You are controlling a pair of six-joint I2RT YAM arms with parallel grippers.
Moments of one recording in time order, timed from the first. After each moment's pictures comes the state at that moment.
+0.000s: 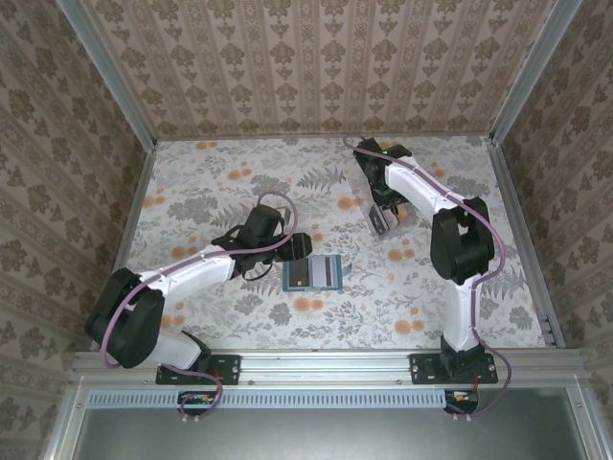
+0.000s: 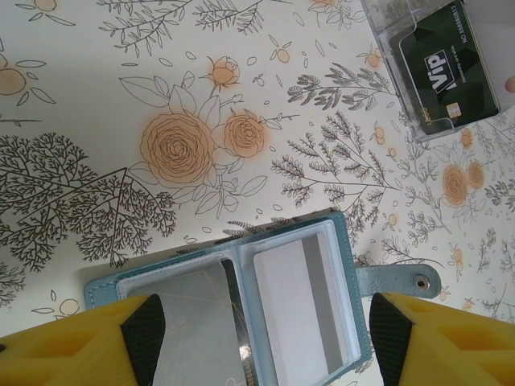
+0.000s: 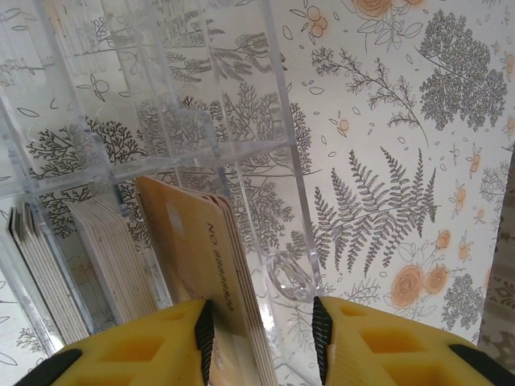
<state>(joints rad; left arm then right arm) -0.69 1.41 0.77 -0.17 0.18 -0.64 0.35 2.05 1.76 -1.14 0.55 0.23</state>
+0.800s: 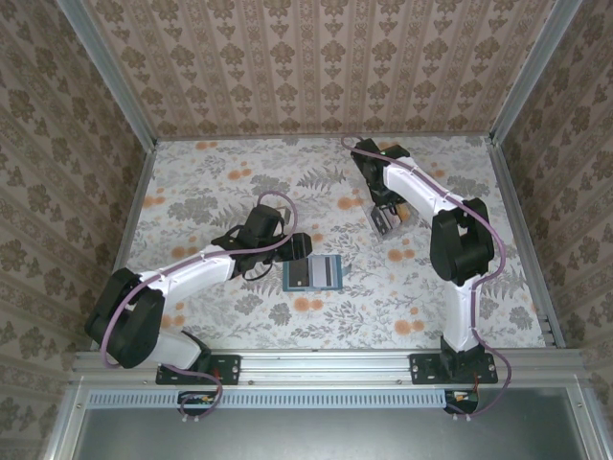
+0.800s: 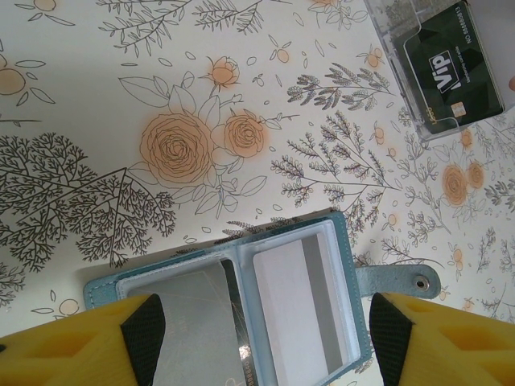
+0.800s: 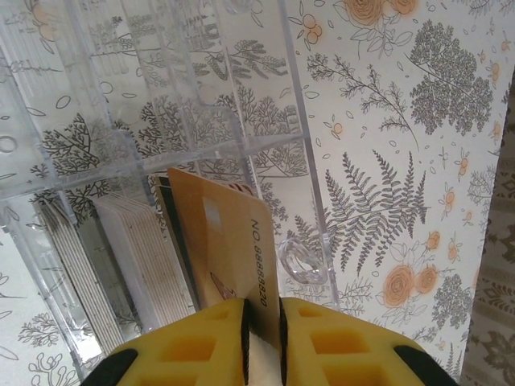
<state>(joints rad) -0.69 1.41 0.77 -0.17 0.18 -0.64 0.37 2.04 1.76 -1.14 0.57 0.23</state>
